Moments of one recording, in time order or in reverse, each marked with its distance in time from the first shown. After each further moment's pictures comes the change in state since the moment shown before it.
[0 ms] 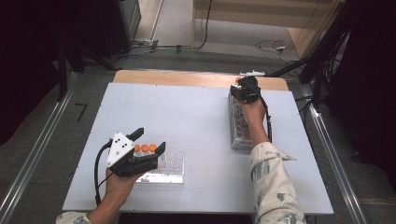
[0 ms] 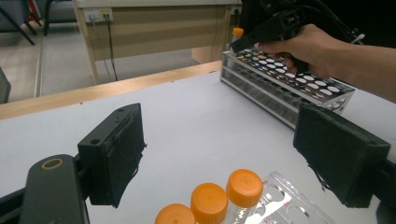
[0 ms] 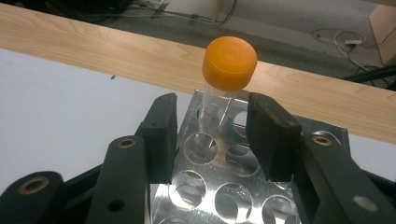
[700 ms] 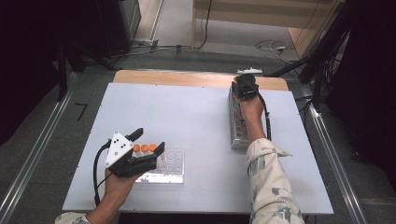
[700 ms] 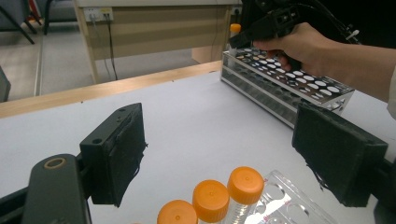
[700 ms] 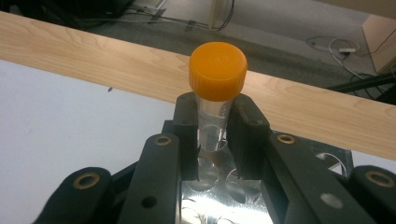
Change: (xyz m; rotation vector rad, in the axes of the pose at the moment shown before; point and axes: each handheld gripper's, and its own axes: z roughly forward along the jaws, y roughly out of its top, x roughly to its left) left arm 0.001 -0.001 -0.002 -0.003 0.000 -0.007; right arm 0.004 0.007 0.005 -0.035 -0.015 -0.012
